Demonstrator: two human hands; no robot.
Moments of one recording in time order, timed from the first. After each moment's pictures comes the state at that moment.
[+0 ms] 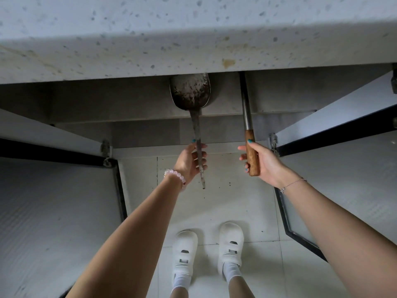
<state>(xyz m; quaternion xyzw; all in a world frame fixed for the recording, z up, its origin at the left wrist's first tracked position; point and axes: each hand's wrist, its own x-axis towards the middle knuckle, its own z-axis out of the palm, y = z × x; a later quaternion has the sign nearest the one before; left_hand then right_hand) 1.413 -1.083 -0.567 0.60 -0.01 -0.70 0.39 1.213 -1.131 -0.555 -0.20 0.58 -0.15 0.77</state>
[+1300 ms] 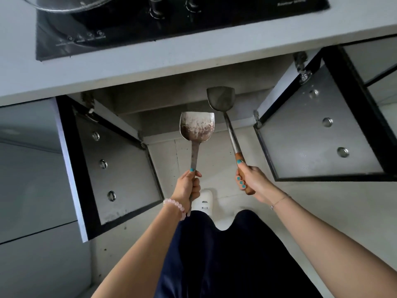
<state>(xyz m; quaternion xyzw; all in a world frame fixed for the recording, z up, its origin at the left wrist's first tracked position) 1.426 -0.822 -0.312 0.65 -0.03 -0.68 0.33 1.238 -0.862 -0.328 -0.26 0.66 -0.15 0.69</state>
